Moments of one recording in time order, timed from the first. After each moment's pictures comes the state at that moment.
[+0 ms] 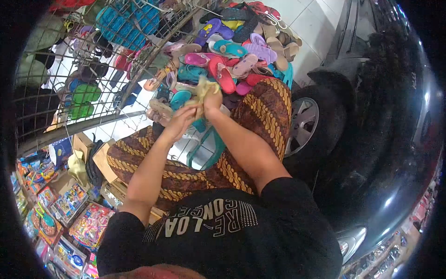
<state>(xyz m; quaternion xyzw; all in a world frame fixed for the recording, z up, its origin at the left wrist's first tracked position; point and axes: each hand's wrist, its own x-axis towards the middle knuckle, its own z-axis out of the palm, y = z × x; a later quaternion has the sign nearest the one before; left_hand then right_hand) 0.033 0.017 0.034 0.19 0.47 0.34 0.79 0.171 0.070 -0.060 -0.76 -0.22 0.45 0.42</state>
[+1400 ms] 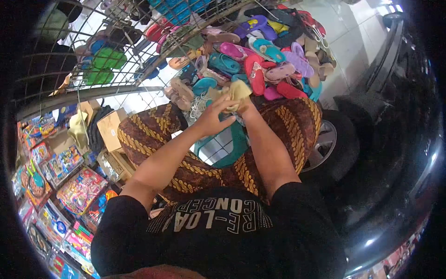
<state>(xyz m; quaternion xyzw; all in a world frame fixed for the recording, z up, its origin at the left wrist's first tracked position) 0.039 0.015 0.062 0.67 0.52 0.31 0.44 0.208 0.079 -0.145 -0.33 -0.22 0.86 0.32</state>
